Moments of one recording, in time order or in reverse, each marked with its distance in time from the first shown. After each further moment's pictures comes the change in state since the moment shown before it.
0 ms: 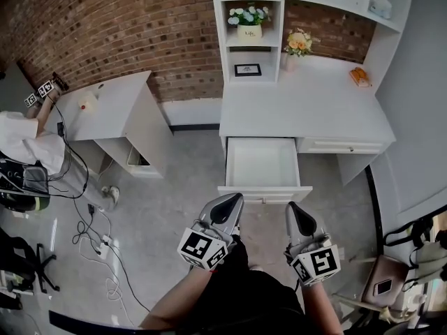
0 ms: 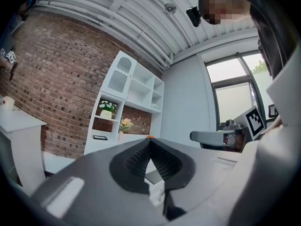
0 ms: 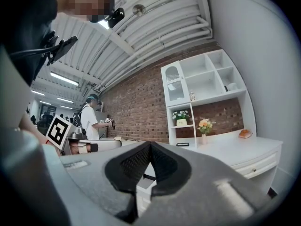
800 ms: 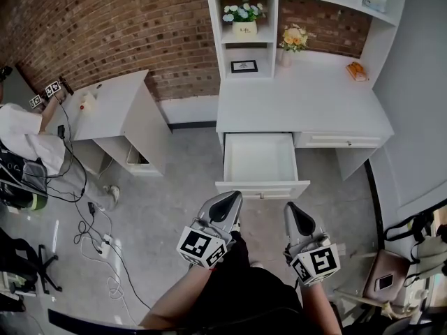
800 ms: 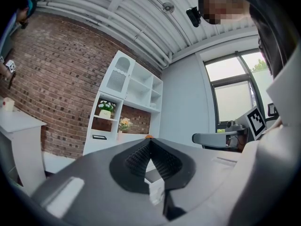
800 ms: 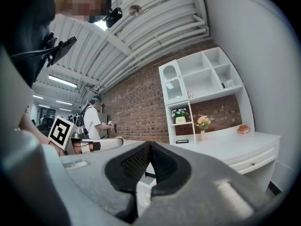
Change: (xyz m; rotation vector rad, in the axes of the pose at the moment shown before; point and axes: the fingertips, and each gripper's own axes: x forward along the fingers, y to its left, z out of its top) left arm -0.002 -0.012 -0.003 0.008 0.007 -0.004; right arm -0.018 -0.001 -0.008 0.038 0.017 -0.004
